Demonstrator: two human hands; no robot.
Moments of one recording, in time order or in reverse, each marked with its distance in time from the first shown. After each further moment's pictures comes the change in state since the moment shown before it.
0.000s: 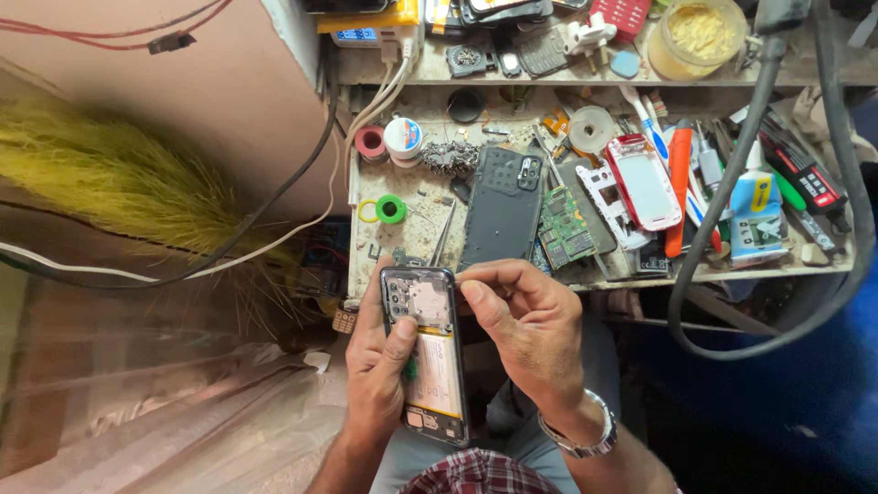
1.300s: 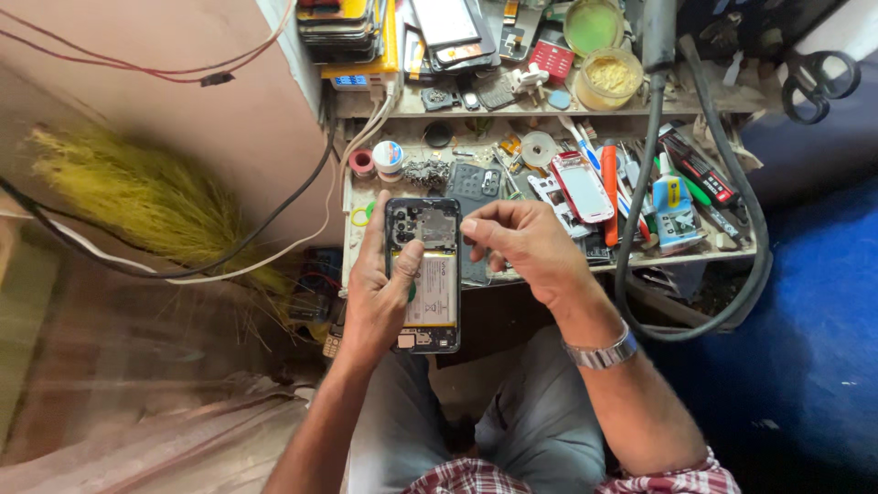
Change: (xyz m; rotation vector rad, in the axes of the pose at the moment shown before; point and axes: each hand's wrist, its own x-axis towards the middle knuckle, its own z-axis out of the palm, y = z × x) left_hand 0.036 0.047 0.042 0.500 -0.134 0.292; right_hand 0.056 -0.040 -0.047 -0.153 -0.193 0.252
